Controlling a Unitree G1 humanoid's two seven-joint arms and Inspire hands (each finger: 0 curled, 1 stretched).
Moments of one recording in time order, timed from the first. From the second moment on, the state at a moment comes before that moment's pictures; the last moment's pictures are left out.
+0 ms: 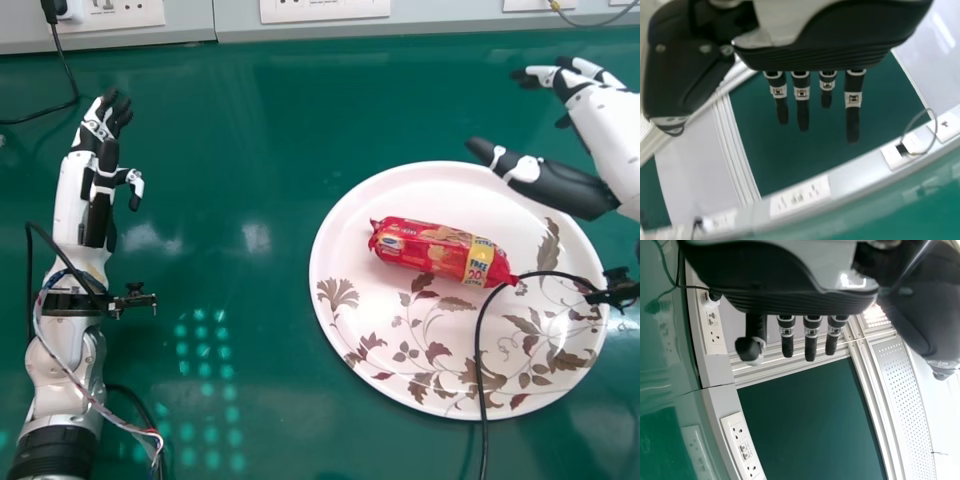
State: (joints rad) left arm -0.27 0.26 0.21 0.53 -0.07 -0.82 -0.13; right arm -0.11 -0.67 -0.27 -0.50 -0.53 0.02 0.30
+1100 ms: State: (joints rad) left arm -0.37 0.24 0.19 0.62 -0.01 -0.79 -0.05; right arm -0.62 -0.43 -0.14 -0.04 -0.33 0.31 0.12
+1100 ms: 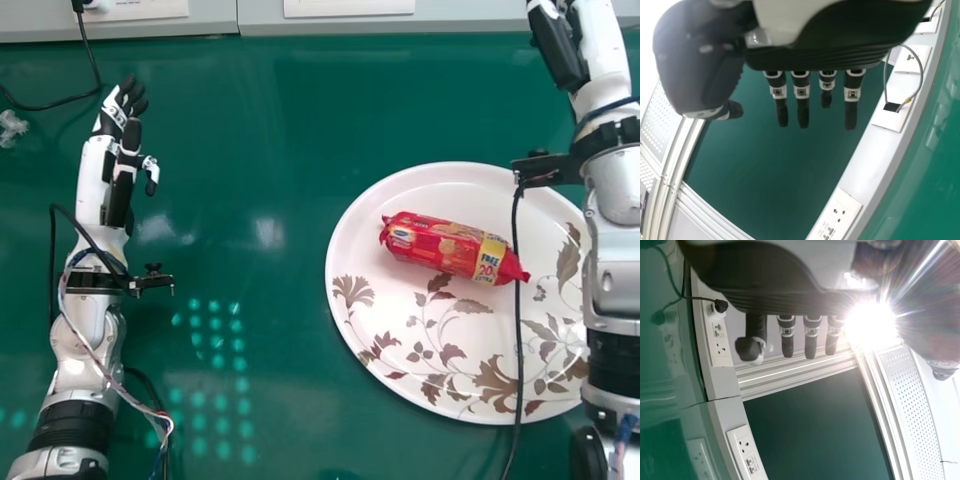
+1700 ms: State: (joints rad) left arm -0.40 0.24 0.18 0.68 -0.03 -0.80 -0.07; right arm -0.57 -0.41 -0.14 -0.08 -0.29 0.32 0.08
